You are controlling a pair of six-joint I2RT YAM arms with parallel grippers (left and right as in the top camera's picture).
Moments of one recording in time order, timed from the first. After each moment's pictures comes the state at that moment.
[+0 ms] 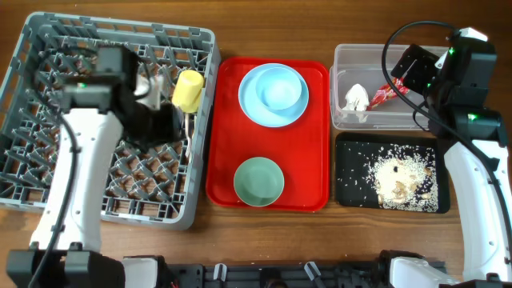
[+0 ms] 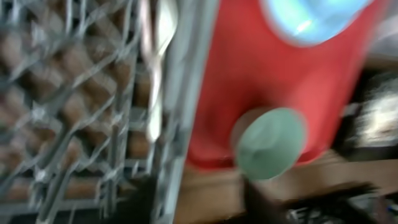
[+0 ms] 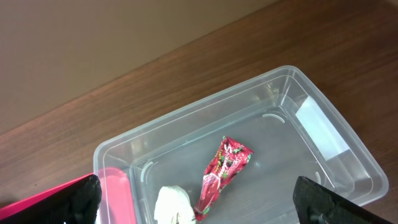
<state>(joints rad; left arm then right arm) -0.04 1.51 1.40 -1.34 0.28 -0.15 -0.10 1.33 1.17 -0.47 0.12 0.33</state>
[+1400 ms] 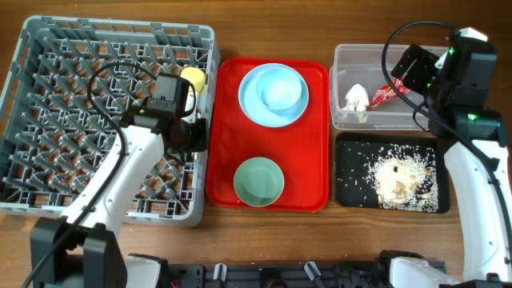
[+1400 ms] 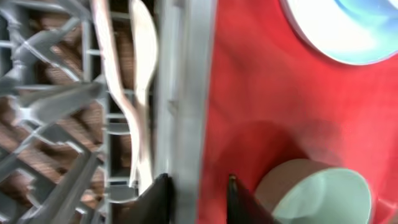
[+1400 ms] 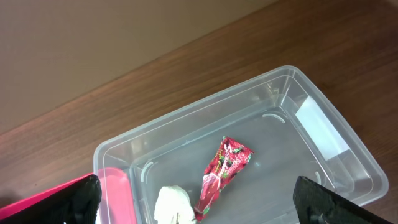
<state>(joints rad) -0.22 1.52 1.05 -0.81 0.19 -0.26 -0.10 1.33 1.17 -0.47 0.12 0.33</state>
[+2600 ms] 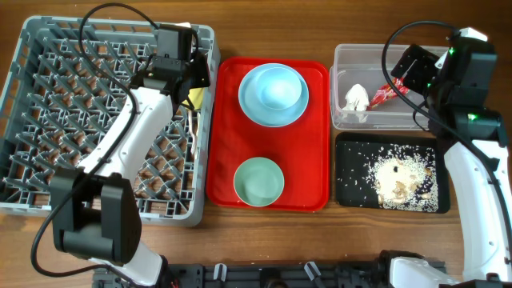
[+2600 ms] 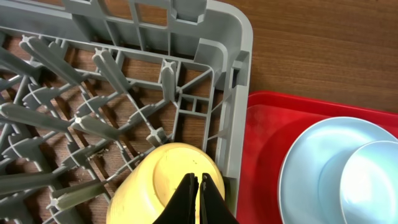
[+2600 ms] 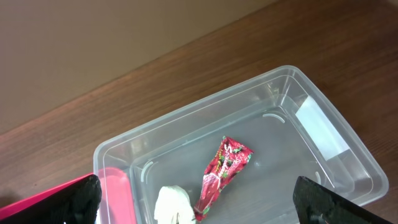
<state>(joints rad) -0.21 1.76 1.32 -0.41 -0.08 -0.28 -0.10 1.33 1.17 -0.47 0.12 0.33</state>
